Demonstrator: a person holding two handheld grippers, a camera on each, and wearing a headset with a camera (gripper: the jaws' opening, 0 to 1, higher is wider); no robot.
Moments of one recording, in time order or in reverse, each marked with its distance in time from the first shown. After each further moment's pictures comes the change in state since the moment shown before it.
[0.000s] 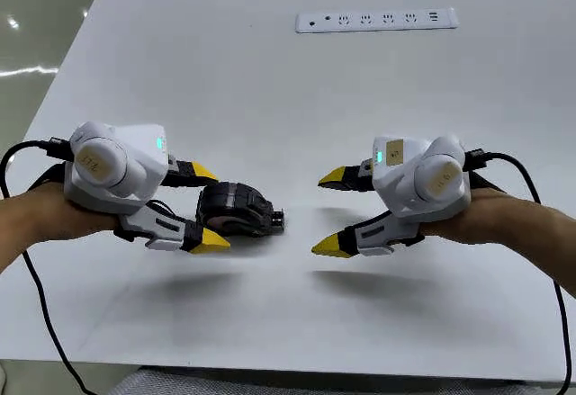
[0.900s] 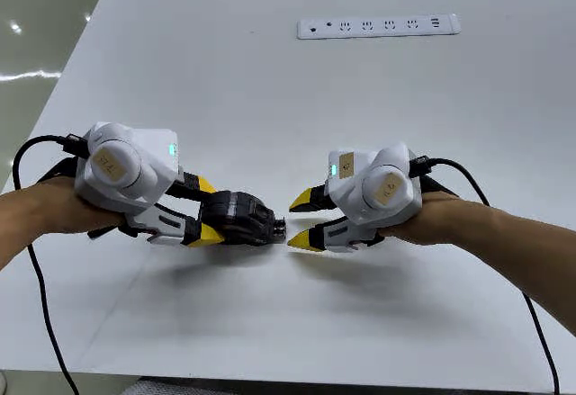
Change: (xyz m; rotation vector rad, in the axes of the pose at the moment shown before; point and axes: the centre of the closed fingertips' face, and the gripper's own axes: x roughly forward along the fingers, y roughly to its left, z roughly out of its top) left arm 0.004 0.007 -0.010 0.059 0.076 -0.050; right arm 0.039 -0.004 0.006 -0.049 0.041 0.046
